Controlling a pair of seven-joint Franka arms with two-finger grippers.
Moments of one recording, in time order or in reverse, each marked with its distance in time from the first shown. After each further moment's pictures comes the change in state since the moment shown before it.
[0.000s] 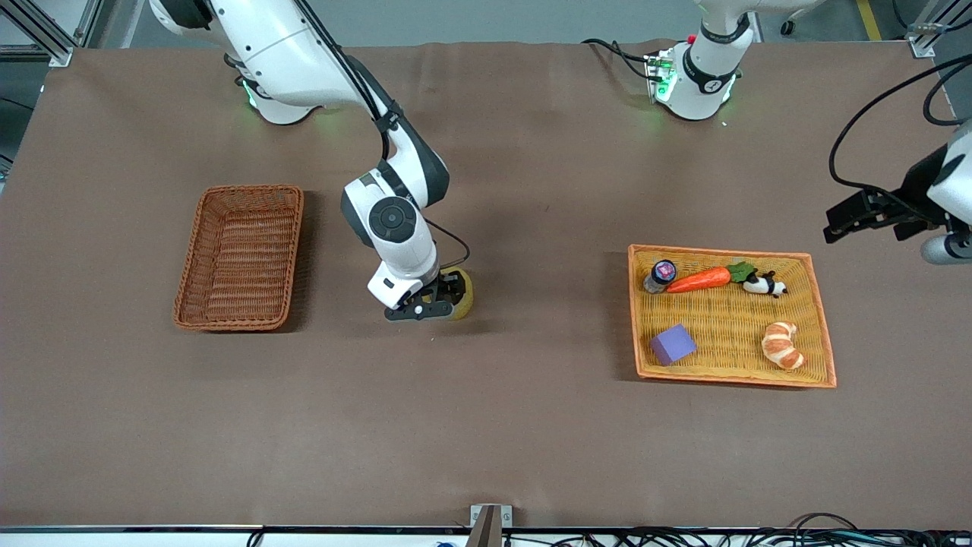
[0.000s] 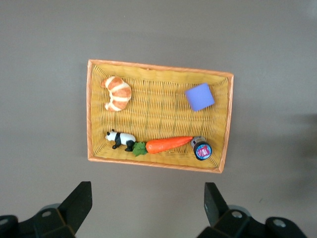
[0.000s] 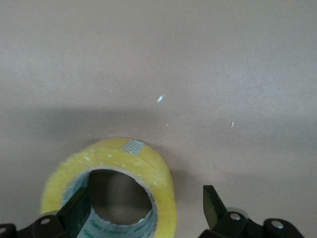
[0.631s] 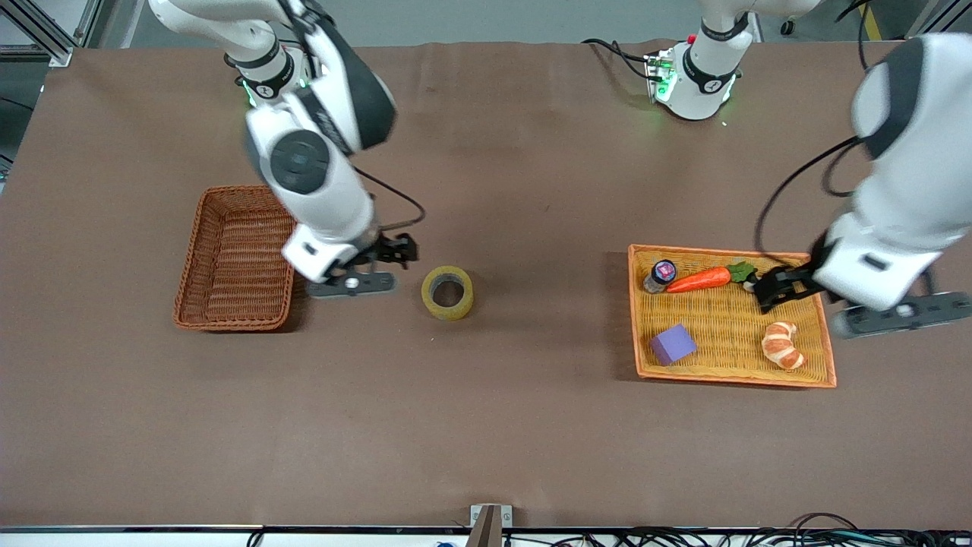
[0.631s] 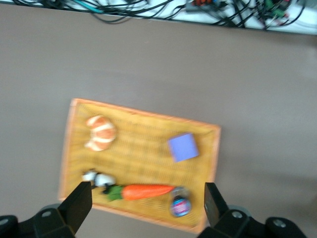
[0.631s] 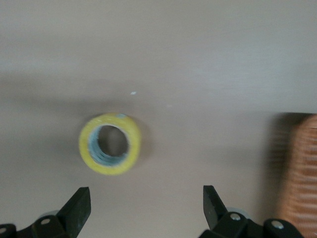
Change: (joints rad) left arm -0.099 0.195 0.009 0.175 0.086 0.101 -0.161; right arm -0.054 -0.223 0.002 0.152 0.000 -0.467 -0.044
